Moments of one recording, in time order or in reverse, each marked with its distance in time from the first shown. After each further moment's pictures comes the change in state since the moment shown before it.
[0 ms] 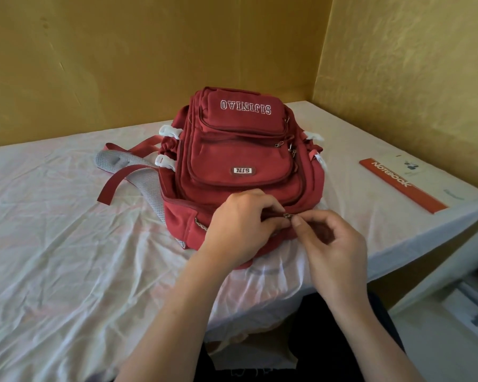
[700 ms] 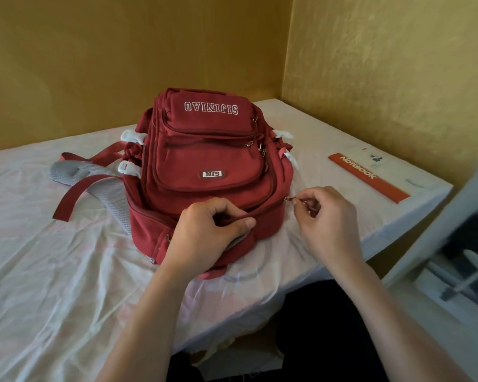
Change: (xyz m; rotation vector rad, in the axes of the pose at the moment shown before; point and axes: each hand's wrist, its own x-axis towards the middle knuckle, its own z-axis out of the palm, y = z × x) left_hand -0.006 -0.018 0.002 -0.355 0.019 -0.159; right_hand 0.060 0.033 -0.027 -0.542 0.044 -0.245
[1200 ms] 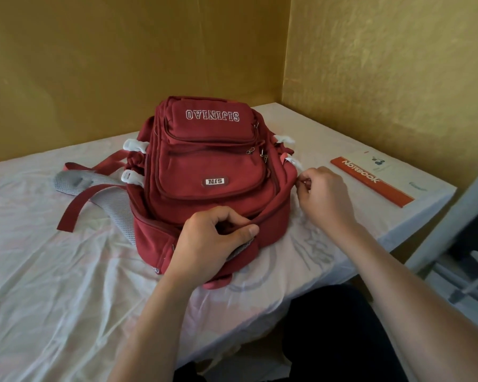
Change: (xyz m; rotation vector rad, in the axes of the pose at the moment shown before) left_hand 0.002 -0.005 -0.001 -0.048 -0.040 -0.031; right_hand 0.062 0.023 0.027 -0.188 -0.129 0.039
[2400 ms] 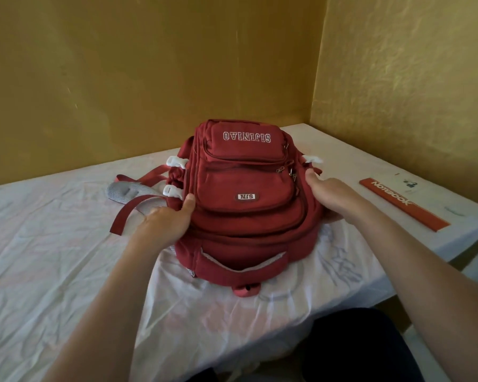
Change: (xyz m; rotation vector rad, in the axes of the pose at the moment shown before) left_hand 0.039 -0.009 -0.114 0.631 0.121 -0.669; right_hand 0.060 -0.037 -0.003 0.332 -0.543 0.569
